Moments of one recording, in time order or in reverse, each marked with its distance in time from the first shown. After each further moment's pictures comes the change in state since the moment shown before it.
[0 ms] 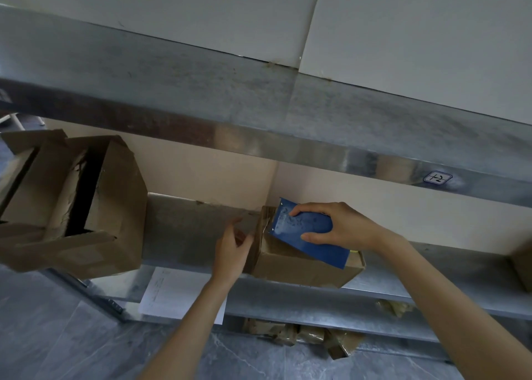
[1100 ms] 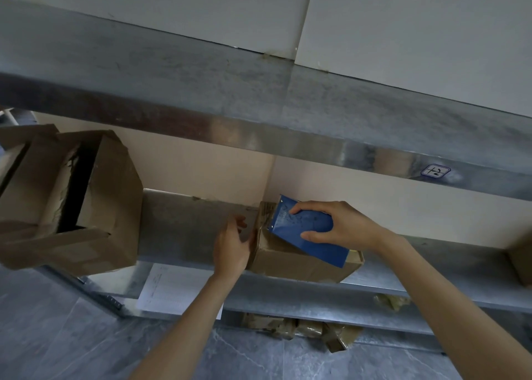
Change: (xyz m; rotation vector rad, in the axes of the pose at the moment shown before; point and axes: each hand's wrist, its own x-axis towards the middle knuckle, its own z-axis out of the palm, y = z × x) left_hand 0.000 -0.003 0.013 0.210 0.085 0.114; right_hand -0.008 0.007 0.004 0.009 0.037 -0.007
